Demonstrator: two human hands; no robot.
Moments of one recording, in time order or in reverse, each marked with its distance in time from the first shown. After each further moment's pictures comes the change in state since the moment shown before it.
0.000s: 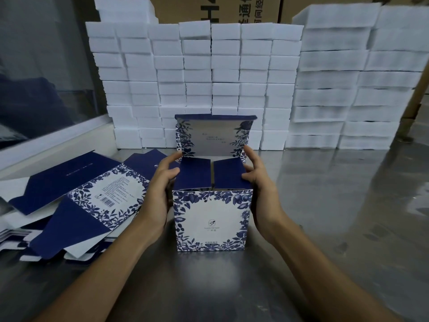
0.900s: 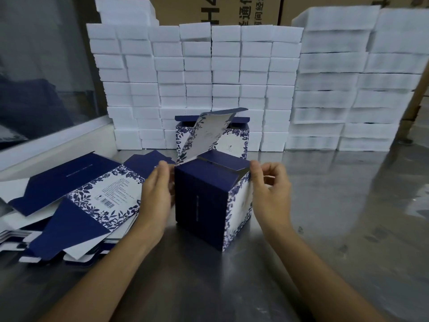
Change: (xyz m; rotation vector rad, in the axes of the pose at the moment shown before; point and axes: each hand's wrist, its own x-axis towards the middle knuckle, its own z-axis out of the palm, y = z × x) left_hand -0.003 0.005 0.010 0.231 0.309 -0.006; right_hand 0.001 0.010 -0.008 -0.263 0.418 -0.289
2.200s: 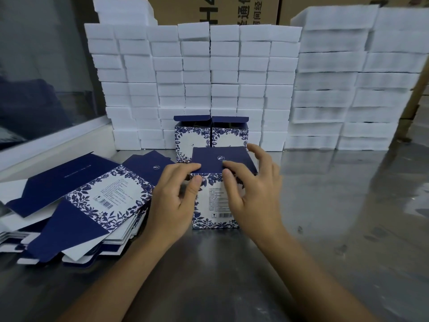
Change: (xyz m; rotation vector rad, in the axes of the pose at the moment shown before) left_hand -0.014 -0.004 0.007 0.532 -0.107 0.622; right_hand -0.017 -0.010 0.007 -0.618 -0.090 -0.546
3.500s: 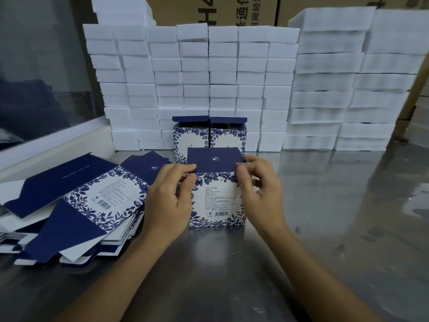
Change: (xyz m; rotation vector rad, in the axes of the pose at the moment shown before) left_hand 0.003 -0.001 0.001 0.106 0.086 0.014; right_hand 0.007 0.017 -0.001 0.488 -0.021 0.263
